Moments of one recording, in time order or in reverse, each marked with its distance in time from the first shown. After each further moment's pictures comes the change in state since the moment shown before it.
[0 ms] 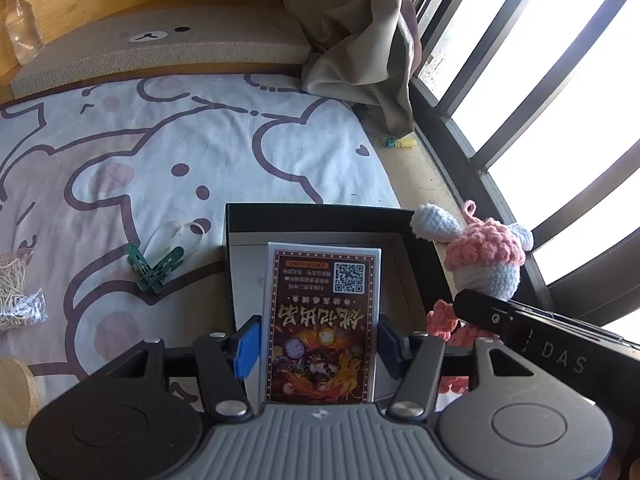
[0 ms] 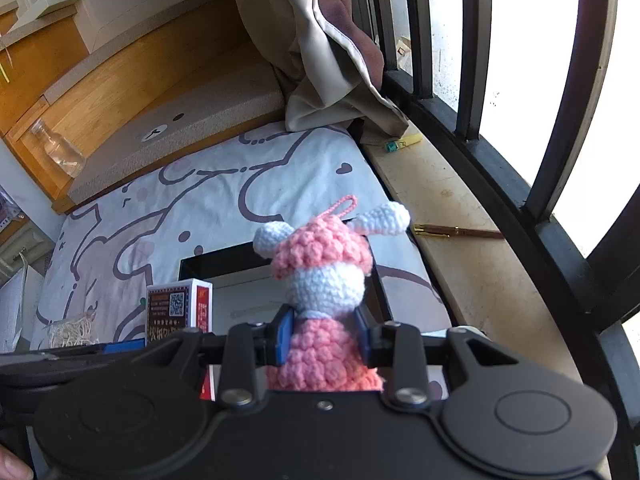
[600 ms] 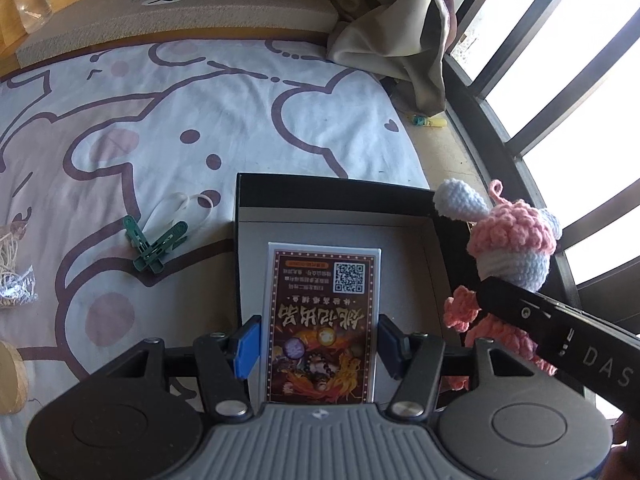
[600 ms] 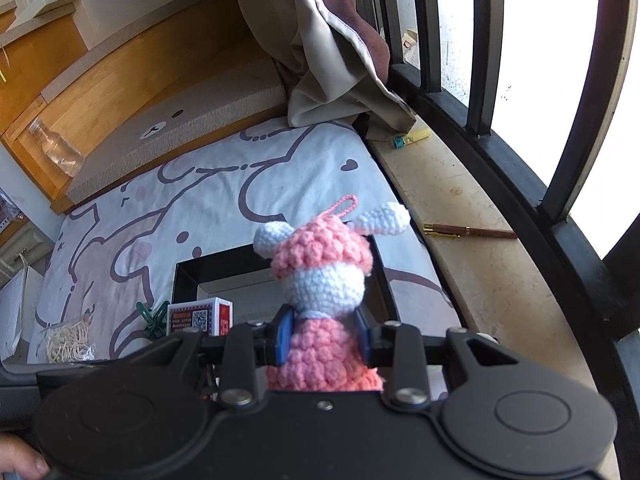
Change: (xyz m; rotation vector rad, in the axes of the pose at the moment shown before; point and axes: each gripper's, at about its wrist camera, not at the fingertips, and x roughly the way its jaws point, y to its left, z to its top) left arm 0.031 0.007 0.002 -0.053 0.068 0.055; right arm 0.017 0.001 0.004 -0.004 0.010 0.019
